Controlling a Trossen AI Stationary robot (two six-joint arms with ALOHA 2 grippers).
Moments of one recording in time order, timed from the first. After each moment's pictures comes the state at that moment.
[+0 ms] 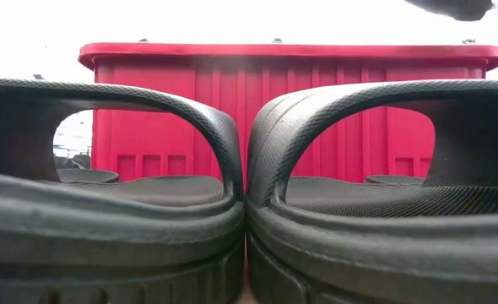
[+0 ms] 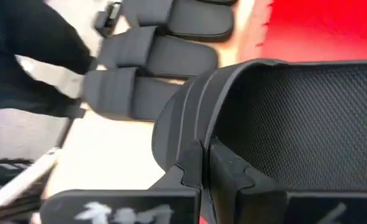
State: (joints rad) left arm -0.33 0.83 0.94 -0.21 -0.53 -0.15; right arm -0.01 1.13 1.64 -1.49 -0.26 -0.21
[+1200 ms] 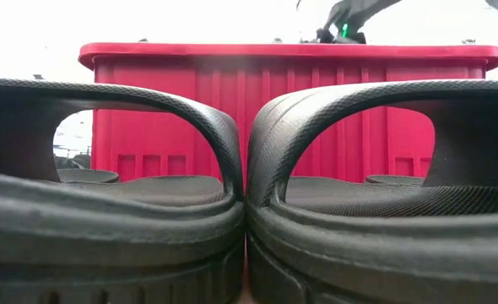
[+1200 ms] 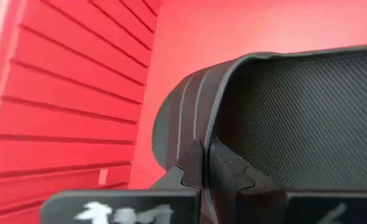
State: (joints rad) left arm -0.09 0.75 0.94 -0.32 -0.63 0.05; right arm -0.72 1.79 1.64 -1.28 -0.63 -0.72
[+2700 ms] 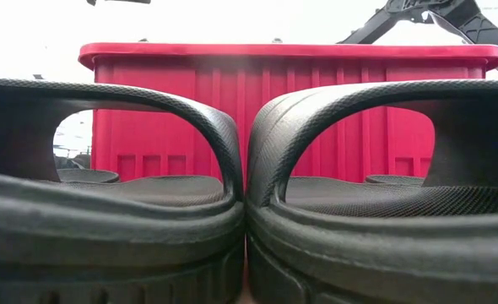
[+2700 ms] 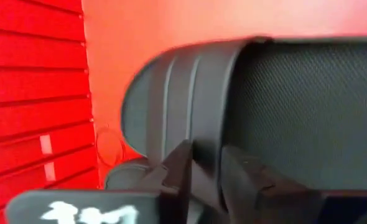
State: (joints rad) left arm 0.01 0.75 0.94 -0.35 -0.63 0.07; right arm -0.77 2.05 1.64 -1.39 -0.46 -0.76
